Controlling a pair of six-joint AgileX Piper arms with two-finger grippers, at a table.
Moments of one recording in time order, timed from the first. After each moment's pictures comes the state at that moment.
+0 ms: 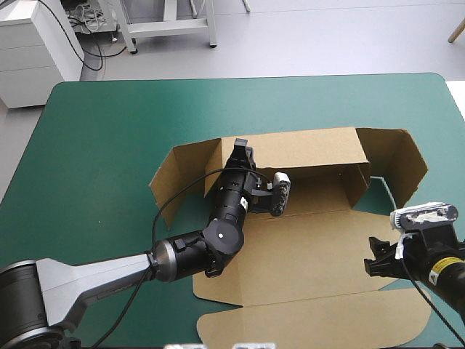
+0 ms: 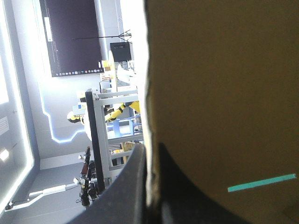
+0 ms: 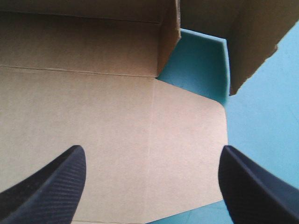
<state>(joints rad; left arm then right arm) -1.09 1.65 -1.11 1.66 0.80 -0.39 0.36 0.60 -0.74 -0.20 0.94 0.18</state>
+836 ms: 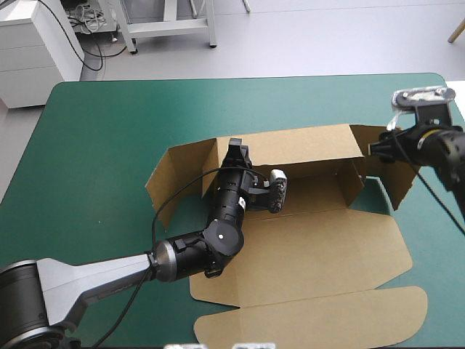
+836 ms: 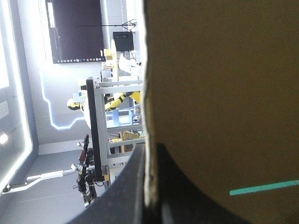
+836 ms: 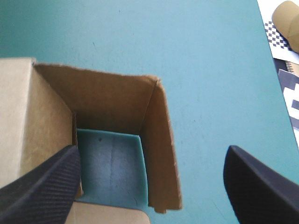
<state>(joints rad) -1.09 1.65 -1.10 1.67 0.84 -0.45 0.07 1.25 -1.35 -0.24 0.93 0.08</state>
